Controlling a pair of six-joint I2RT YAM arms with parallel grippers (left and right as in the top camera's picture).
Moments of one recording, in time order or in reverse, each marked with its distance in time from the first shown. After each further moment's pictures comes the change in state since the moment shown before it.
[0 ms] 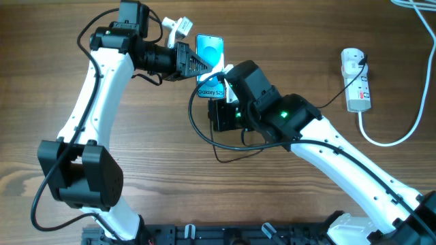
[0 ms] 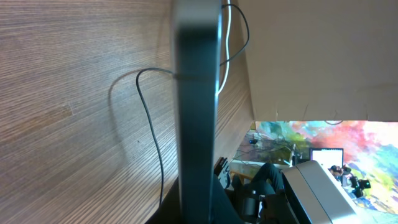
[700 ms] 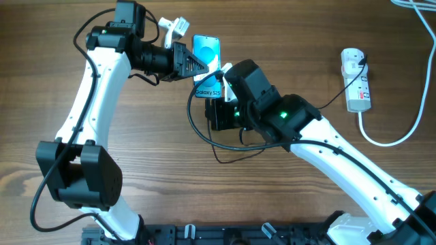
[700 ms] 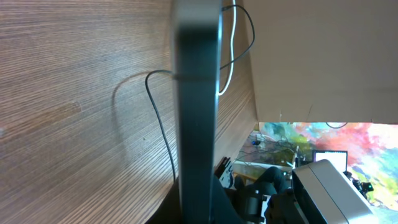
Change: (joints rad) left arm 0.015 0.000 0.009 -0.039 -0.014 0.026; right arm 0.002 0.000 0.000 0.034 -0.018 0.008
